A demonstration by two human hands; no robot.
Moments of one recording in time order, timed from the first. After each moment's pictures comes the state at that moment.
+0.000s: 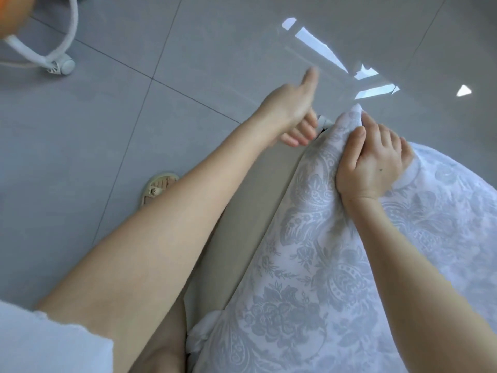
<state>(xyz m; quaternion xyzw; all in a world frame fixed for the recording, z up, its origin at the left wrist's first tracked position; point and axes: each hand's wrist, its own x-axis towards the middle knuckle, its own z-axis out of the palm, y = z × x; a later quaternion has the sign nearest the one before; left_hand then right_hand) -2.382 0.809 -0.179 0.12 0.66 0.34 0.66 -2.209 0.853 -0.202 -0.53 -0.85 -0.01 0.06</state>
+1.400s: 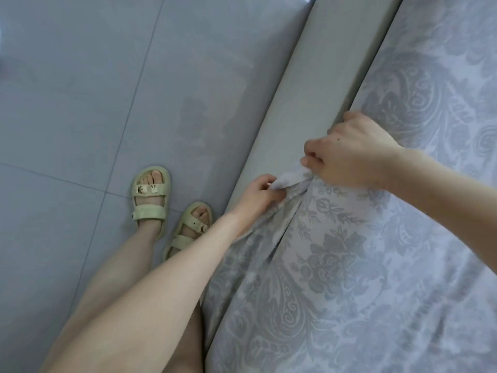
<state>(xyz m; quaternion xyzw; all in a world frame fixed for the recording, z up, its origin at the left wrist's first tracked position) -2.147 0.294 -0.264 -0.04 0.58 0.39 0.72 -2.123 0.460 -0.163 -0.04 -0.91 0.01 -0.41</state>
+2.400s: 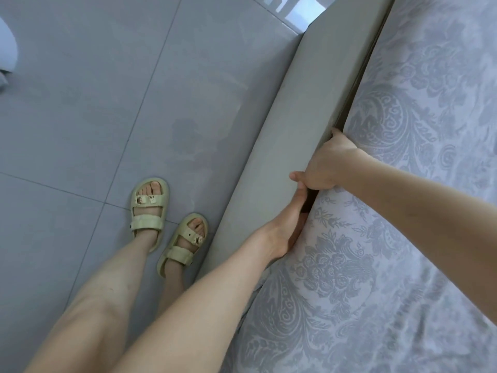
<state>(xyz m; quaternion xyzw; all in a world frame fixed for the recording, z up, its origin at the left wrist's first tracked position) -2.118 0.317 -0.212 -0.12 0.31 0.43 0.84 -2.143 0.455 -0.179 -0.12 -0.71 -0.12 -0.69</state>
